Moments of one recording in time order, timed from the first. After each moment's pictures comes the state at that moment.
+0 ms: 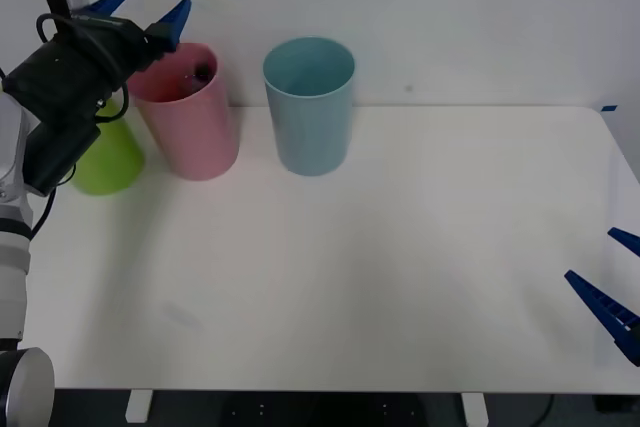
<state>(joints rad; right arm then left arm) 0.35 -0.40 -0.52 -1.66 0.96 -1.22 0.00 -0.59 0.34 0.30 -1.31 -1.59 -0.56 0.39</state>
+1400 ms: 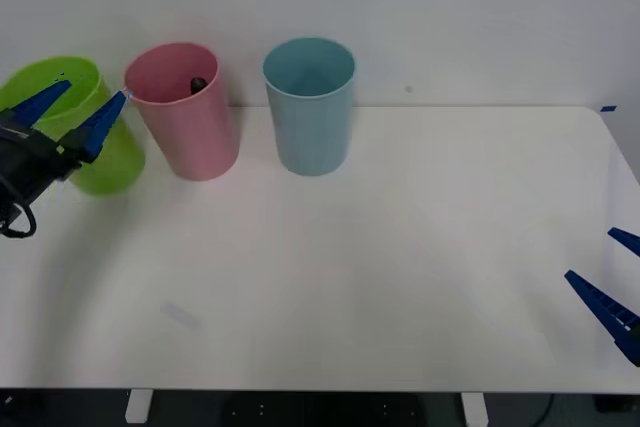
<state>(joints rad) 0.35 -0.40 -0.52 -1.66 0.96 -1.22 0.00 -0.07 0.44 0.40 -1.65 -1.19 -0.76 0.30</state>
